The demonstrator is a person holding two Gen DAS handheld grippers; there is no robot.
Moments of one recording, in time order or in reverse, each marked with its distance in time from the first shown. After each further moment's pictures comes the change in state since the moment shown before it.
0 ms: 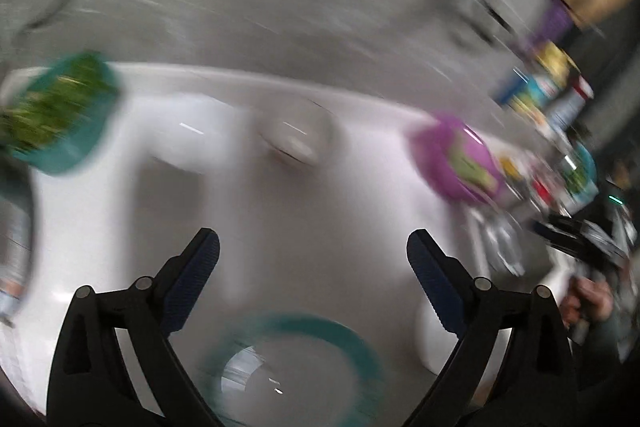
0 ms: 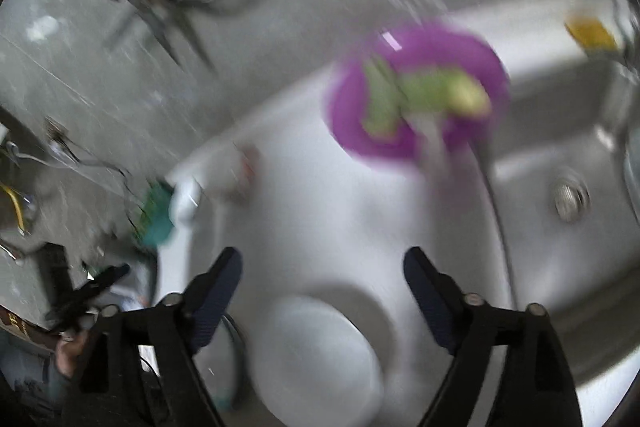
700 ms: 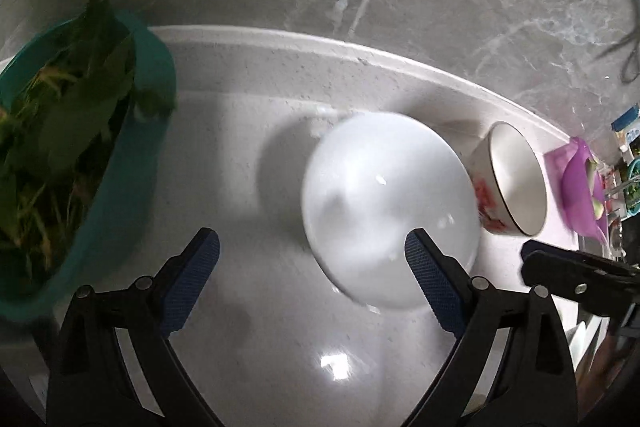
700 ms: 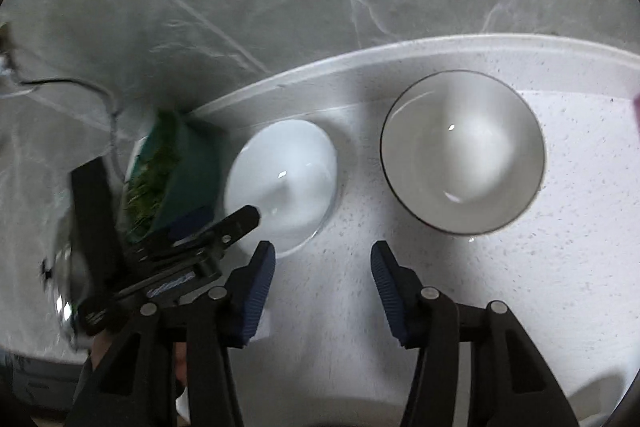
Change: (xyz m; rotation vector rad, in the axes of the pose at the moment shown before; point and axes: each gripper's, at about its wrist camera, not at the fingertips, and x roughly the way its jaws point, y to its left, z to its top) left arm 0.181 0.179 0.085 -0.001 0.174 0.090; right arm 0.332 0.235 0.006 -0.082 0.339 -0.067
